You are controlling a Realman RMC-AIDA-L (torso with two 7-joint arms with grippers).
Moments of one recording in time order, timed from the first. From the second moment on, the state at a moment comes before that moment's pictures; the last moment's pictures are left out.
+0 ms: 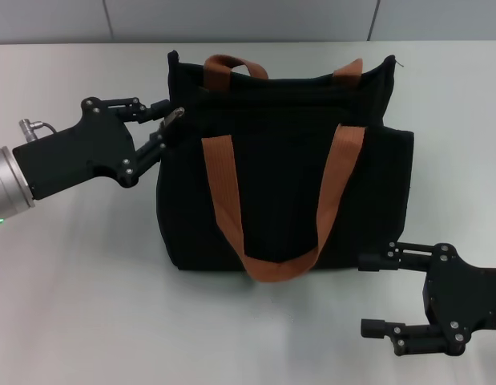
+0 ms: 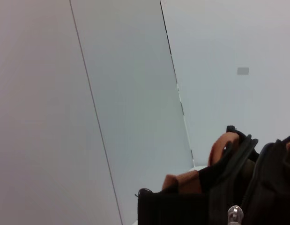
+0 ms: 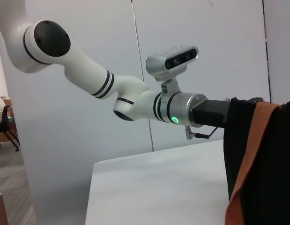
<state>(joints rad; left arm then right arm) -0.53 -2.06 0.52 0.44 1.85 1.54 -0.72 0.41 2.07 -0.52 -0.51 -2.19 -1.92 0.90</state>
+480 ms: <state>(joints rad) -0.49 -2.07 0.52 0.44 1.78 1.63 -0.70 0.43 2.08 -0.51 -0.50 -2.12 -1.96 0.93</state>
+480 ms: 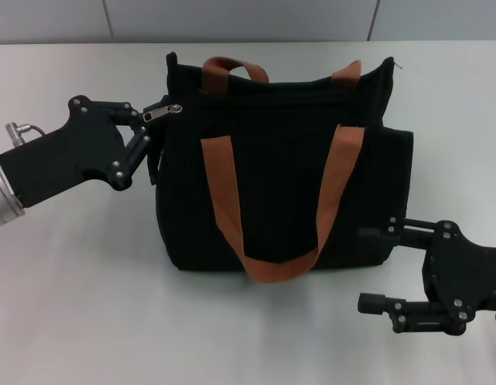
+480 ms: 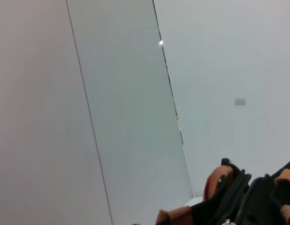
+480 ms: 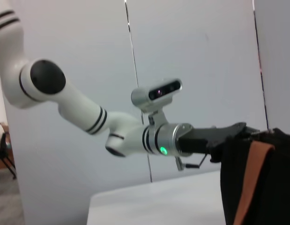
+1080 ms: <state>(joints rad) -0.50 -2.07 0.53 0.40 1.77 1.66 -0.64 0.55 2.07 -0.51 -0.48 -1.88 -2.00 1.45</state>
